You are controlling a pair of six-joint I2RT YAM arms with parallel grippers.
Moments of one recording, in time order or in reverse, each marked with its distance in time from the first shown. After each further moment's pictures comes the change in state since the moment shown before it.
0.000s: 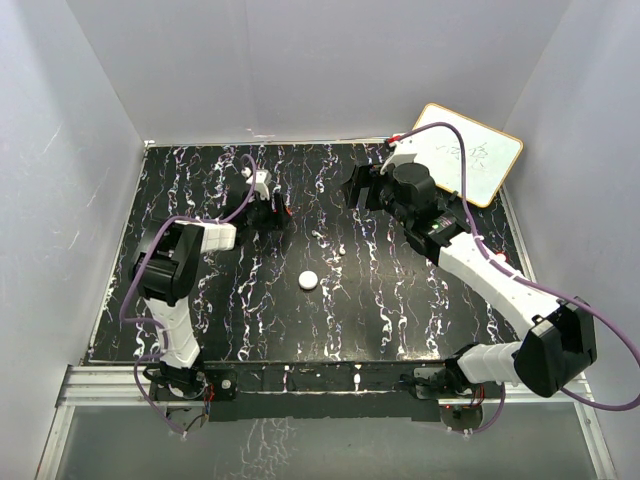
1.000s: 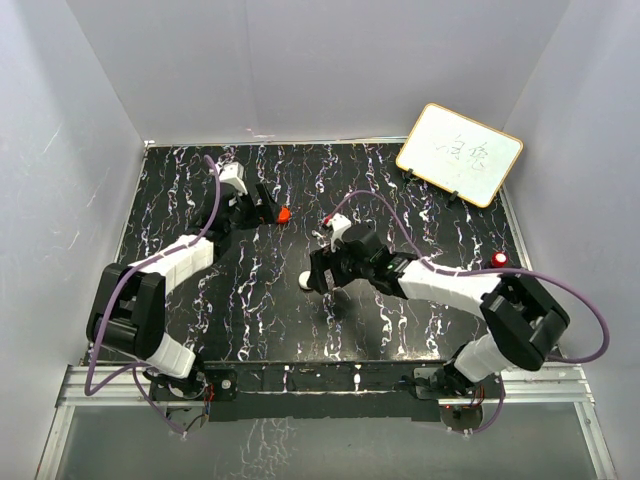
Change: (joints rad) left arm 0.002 -0.420 -0.147 -0.152 -0.163 -0.183; right arm 0.247 0.157 -0.297 0.068 -0.276 -0.005
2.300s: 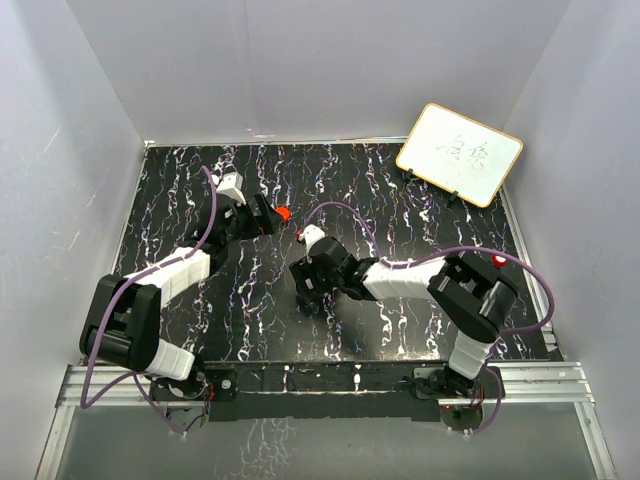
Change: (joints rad) left arm 0.000 -0.074 -0.117 0.065 0.089 -0.034; right arm 0.131 0.277 0.096 0.077 0.211 -0.053
